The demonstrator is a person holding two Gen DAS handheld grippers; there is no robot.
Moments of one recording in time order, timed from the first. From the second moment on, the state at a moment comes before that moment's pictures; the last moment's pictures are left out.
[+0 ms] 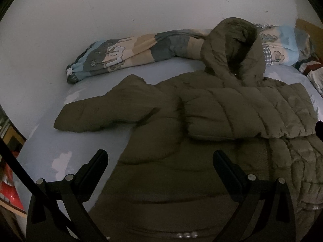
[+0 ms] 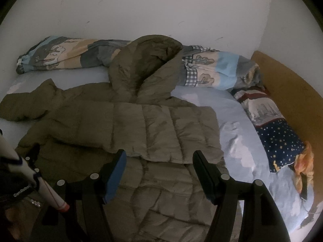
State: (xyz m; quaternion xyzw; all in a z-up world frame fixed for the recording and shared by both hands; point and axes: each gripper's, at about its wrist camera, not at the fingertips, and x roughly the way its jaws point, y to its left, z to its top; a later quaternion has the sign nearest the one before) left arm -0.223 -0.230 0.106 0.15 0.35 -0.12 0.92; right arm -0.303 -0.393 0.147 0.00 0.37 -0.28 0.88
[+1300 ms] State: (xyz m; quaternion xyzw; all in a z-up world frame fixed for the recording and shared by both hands) left arm -0.167 -0.149 0.121 0.11 0.37 -0.07 0.92; right arm -0.275 -0.371 0.128 0.00 0.39 -0.27 0.88
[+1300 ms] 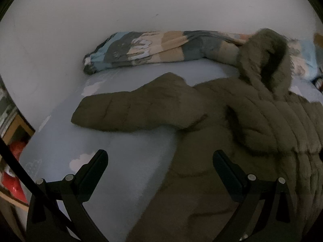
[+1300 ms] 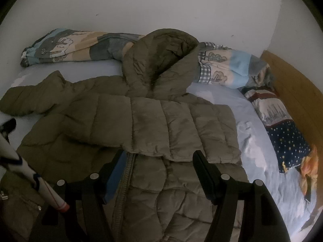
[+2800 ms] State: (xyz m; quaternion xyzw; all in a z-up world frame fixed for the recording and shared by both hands) left arm 0.067 0.141 -0.005 -0.45 0.39 -0.02 0.80; right arm -0.265 -0.394 0.103 0.01 0.42 -0.28 0.86
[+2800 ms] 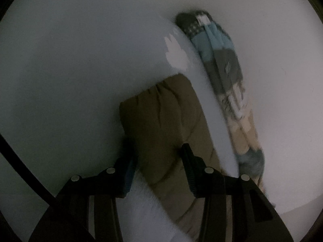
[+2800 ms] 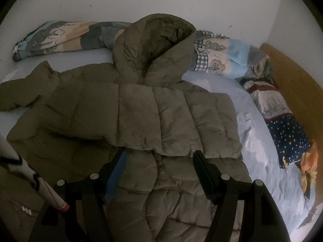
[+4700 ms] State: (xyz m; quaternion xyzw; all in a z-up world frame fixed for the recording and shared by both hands) left arm -0.192 -0.422 0.081 0.01 0.47 -0.42 0.78; right arm -0.409 -0.564 0.181 0.28 0.28 -0.39 0.83
